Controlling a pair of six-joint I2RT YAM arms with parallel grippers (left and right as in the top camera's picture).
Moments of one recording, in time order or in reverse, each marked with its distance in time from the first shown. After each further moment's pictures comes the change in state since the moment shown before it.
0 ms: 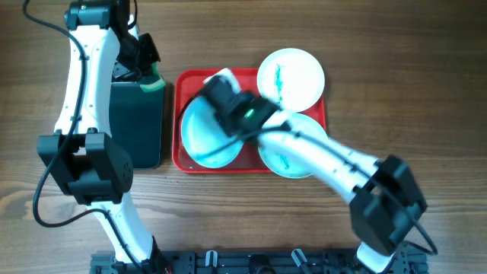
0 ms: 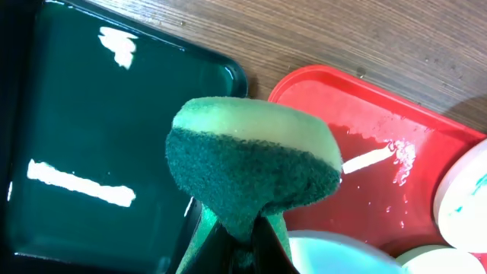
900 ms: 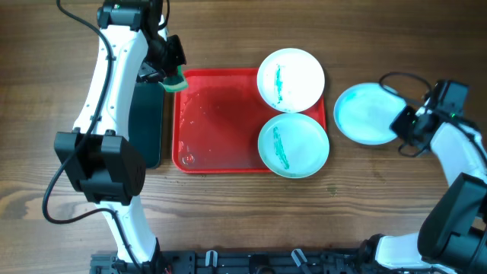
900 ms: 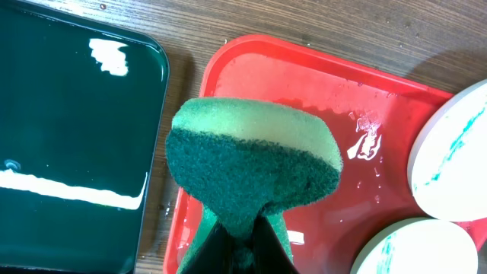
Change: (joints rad) left arm -0.130 0.000 0.000 0.008 0.000 -0.026; right arm -1.145 -0.263 -0.614 0.261 -0.233 0.121
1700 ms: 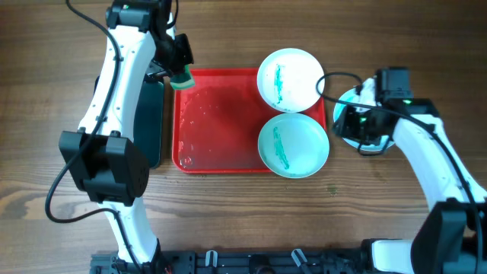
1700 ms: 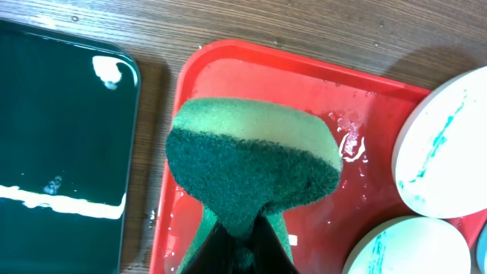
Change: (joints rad) left arm -0.041 0.000 0.000 0.034 0.000 -0.003; right arm 0.401 -0.063 0.123 -0.346 -0.240 -0.031
